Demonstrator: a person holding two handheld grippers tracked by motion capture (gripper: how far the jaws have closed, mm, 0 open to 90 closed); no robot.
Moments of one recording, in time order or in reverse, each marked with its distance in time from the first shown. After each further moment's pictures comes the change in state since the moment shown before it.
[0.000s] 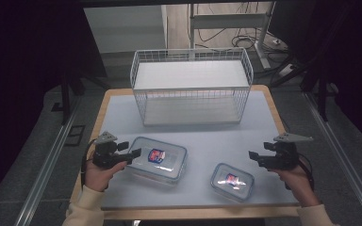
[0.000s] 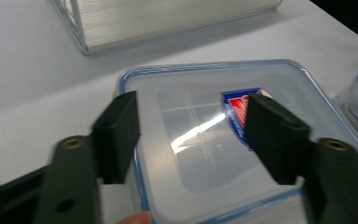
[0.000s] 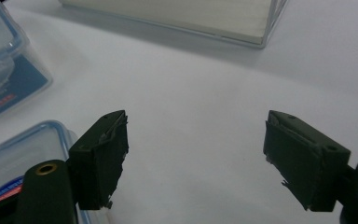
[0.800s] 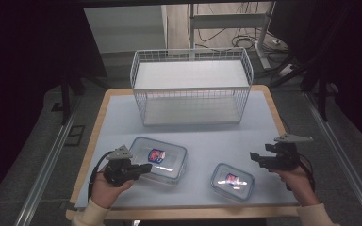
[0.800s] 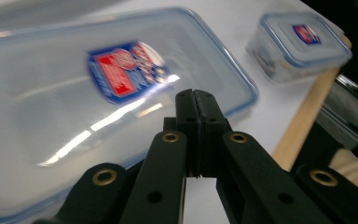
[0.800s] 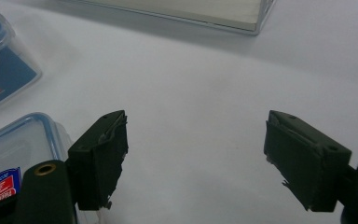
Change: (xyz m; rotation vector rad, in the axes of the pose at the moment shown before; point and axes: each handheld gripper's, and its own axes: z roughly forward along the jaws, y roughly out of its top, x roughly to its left) left arm -0.055 -0.020 0.004 0.128 -0.222 0.129; right arm -0.006 -0.005 0.005 0.035 -0.017 0.017
